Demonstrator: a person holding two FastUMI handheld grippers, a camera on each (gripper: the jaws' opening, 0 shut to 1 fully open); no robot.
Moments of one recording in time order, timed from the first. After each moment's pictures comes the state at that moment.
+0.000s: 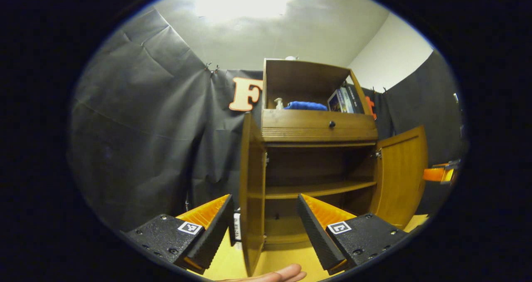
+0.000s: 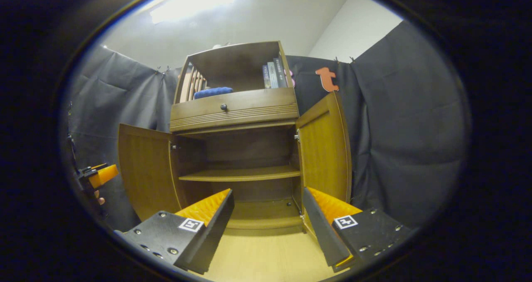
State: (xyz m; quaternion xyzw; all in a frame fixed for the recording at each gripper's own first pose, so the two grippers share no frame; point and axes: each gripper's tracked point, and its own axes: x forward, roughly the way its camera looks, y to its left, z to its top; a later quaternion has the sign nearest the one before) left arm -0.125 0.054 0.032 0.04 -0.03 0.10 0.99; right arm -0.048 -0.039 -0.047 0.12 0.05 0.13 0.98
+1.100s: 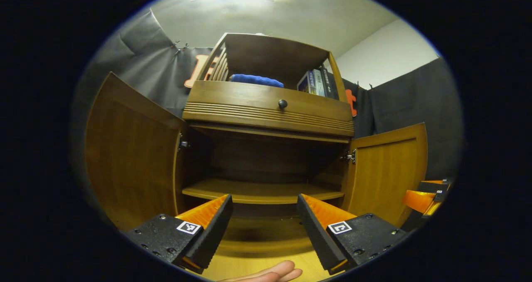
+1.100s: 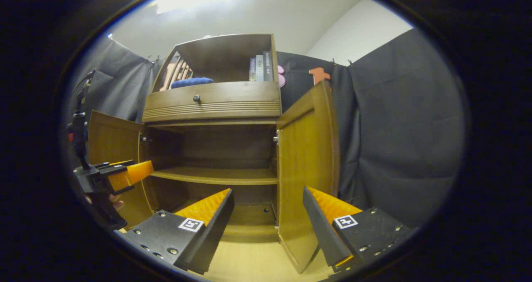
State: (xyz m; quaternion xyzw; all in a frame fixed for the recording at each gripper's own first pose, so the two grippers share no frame) left arm 0.042 -0.084 -0.041 -0.01 0.04 0.04 1.00; right arm 0.046 -0.059 -0.066 0.06 0.04 0.11 0.99
